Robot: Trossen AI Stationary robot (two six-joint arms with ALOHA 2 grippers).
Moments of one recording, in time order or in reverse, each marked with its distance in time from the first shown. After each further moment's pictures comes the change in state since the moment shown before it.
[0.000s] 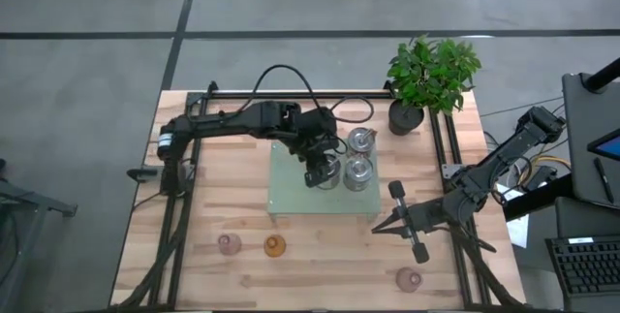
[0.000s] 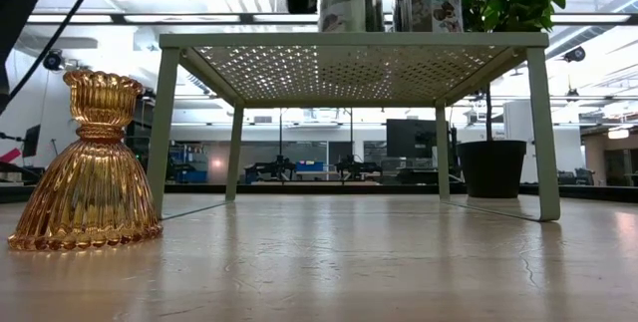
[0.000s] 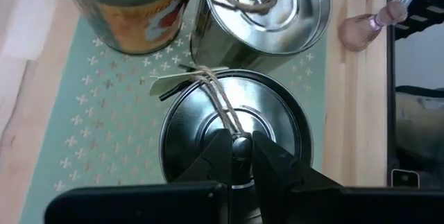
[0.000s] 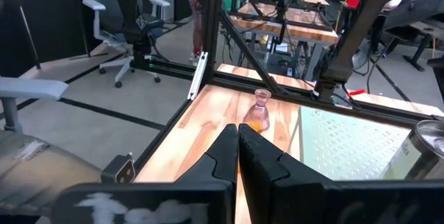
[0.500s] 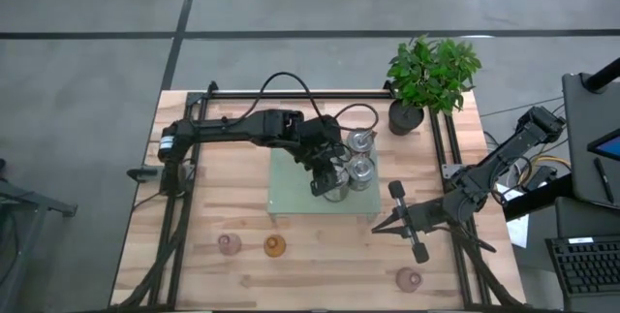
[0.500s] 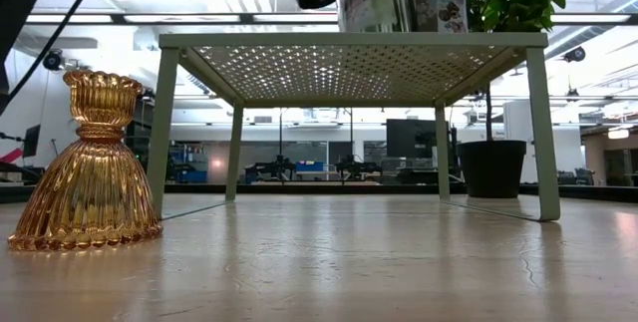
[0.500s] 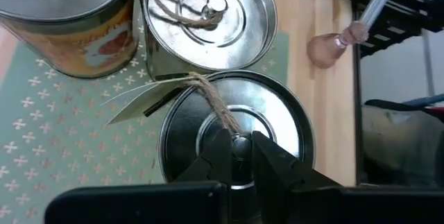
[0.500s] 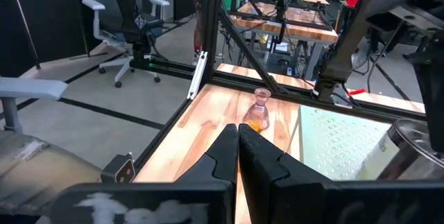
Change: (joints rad) left arm -0.045 0.009 -0.003 0.094 0.026 -0.073; right arm 0.000 0.000 0.000 -0.002 0.000 0.003
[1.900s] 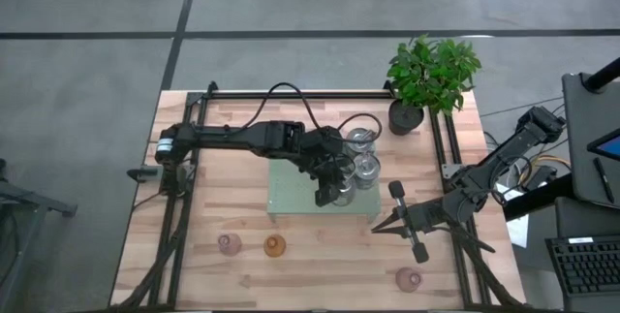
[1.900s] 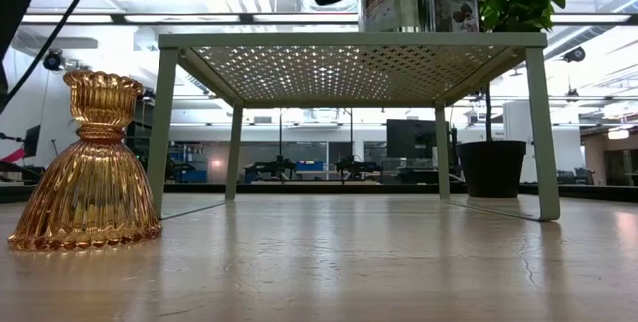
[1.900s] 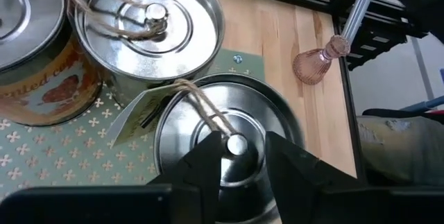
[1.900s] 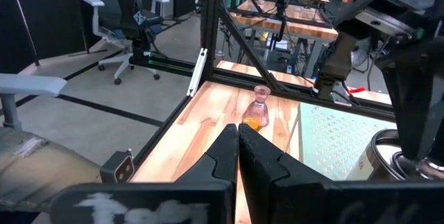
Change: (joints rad) left arm -0.053 -0.016 -0.087 0.183 -0.024 0.029; right arm 0.000 0.000 0.000 -0.012 0.000 0.000
